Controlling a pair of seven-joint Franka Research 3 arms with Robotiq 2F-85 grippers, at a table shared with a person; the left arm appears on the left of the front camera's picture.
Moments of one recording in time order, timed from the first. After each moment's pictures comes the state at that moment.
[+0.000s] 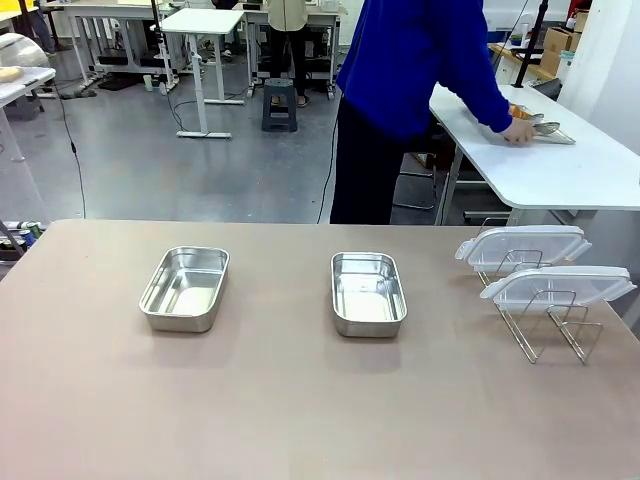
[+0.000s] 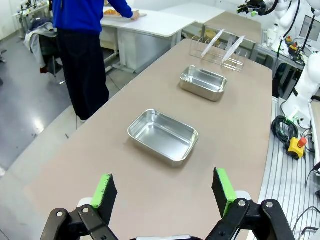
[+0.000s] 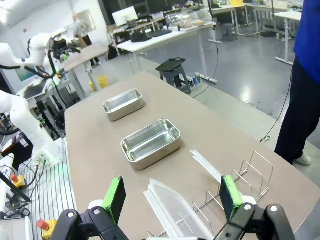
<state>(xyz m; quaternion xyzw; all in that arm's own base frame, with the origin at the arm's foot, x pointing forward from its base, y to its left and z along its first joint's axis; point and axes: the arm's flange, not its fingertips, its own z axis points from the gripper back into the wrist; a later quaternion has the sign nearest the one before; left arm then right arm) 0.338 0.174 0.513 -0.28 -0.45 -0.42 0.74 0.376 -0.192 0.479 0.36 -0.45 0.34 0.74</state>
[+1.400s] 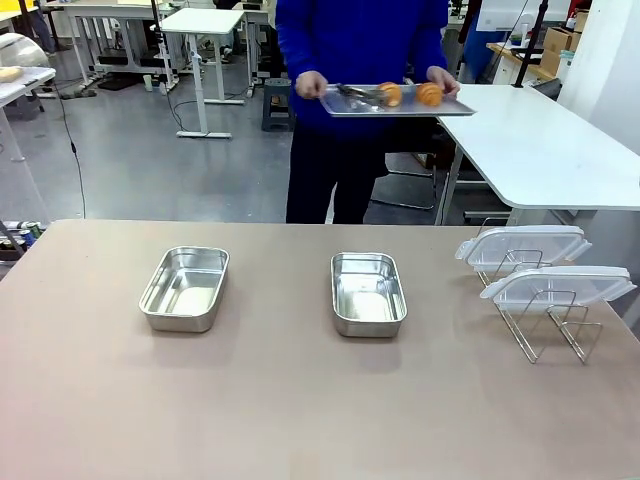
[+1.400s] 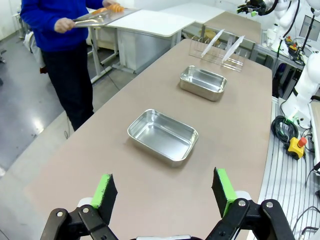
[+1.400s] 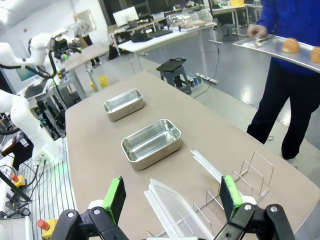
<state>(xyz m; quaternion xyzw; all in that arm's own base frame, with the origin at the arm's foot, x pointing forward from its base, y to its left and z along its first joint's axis) 0.339 0.174 0.512 -0.28 -0.45 -0.42 0.74 0.375 -0.192 0.479 0.36 -0.45 0.34 0.74</state>
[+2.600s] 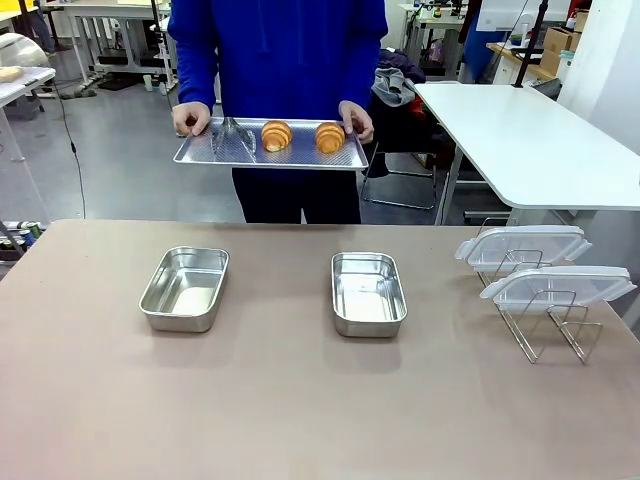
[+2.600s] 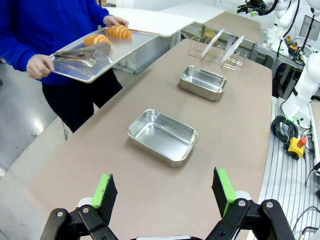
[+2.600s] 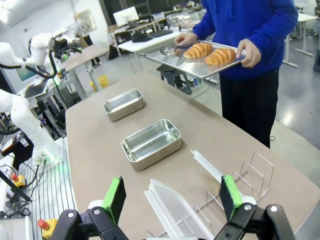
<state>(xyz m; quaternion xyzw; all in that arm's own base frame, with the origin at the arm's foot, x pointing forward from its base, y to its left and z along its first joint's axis) 0.339 0.174 0.513 -0.28 -0.45 -0.42 0.74 0.375 -0.192 0.479 0.36 -0.45 0.34 0.74</state>
